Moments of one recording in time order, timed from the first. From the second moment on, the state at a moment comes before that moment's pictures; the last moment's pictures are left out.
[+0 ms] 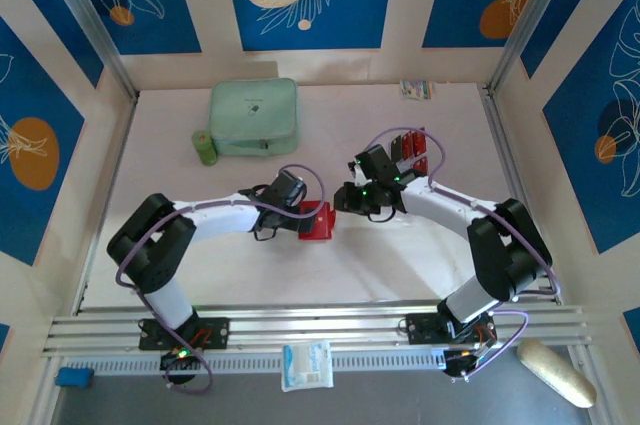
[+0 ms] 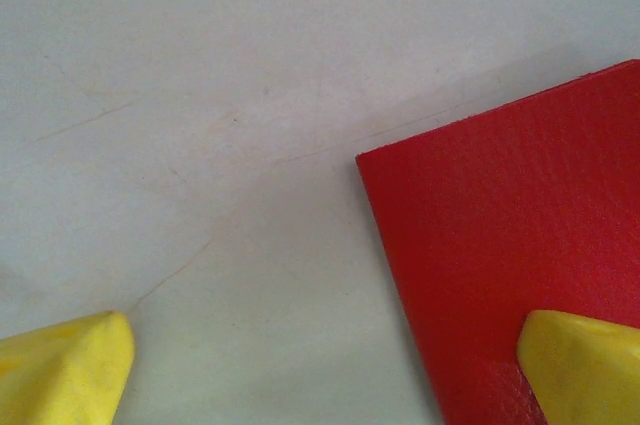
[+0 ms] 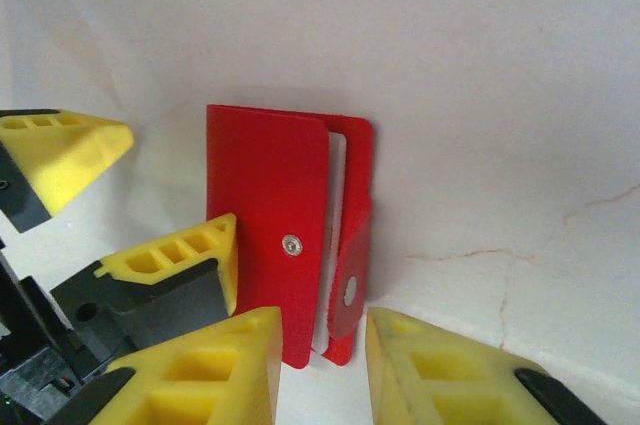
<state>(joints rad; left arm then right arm) -0.75 1.70 0.90 -0.29 -0.15 -0.41 0.56 1.55 0.93 -0.41 -0.32 0.62</state>
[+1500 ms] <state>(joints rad) -0.76 1.70 0.90 -0.29 -0.16 -0.41 0.57 1.69 0.99 -0.38 -0.40 0.63</state>
